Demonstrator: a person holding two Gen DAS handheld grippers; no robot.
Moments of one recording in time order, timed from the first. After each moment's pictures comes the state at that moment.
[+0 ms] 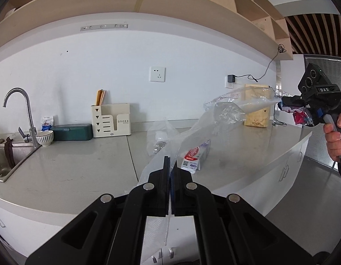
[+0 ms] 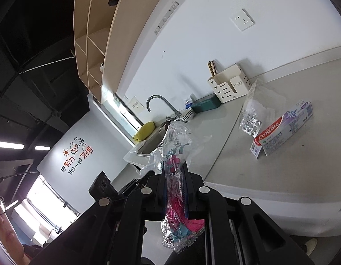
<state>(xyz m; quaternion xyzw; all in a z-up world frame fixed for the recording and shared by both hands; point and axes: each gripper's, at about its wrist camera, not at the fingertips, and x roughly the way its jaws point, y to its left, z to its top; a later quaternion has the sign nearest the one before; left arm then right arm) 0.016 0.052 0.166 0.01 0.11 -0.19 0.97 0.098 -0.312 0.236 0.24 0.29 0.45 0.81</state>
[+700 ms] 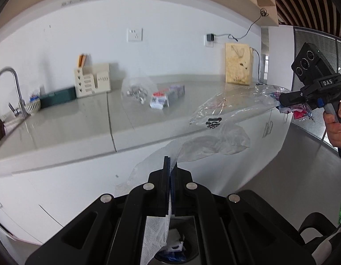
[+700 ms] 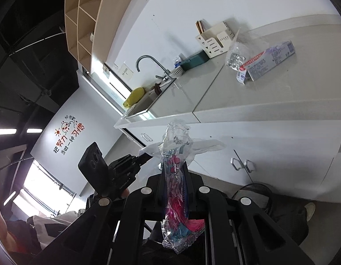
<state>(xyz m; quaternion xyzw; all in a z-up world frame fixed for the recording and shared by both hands) -0.053 0.012 0.071 0.05 0.23 -0.23 0.94 0.009 -0.306 0.121 0.21 0.38 0.43 0.79</state>
